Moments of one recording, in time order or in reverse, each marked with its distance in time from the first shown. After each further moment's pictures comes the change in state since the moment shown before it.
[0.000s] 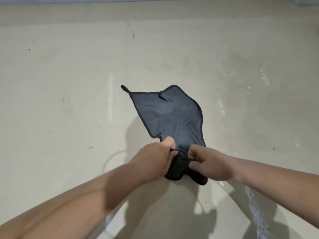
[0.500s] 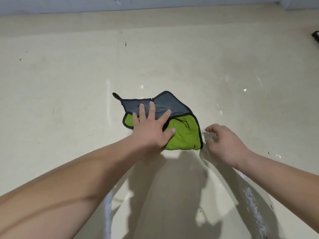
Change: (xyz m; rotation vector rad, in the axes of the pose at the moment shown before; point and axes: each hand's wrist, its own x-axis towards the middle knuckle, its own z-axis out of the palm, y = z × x) left_hand 0.099 -0.021 -0.015 0.263 -0.082 -0.326; right_hand 0.014 0.034 -0.048 0.063 0.498 0.217
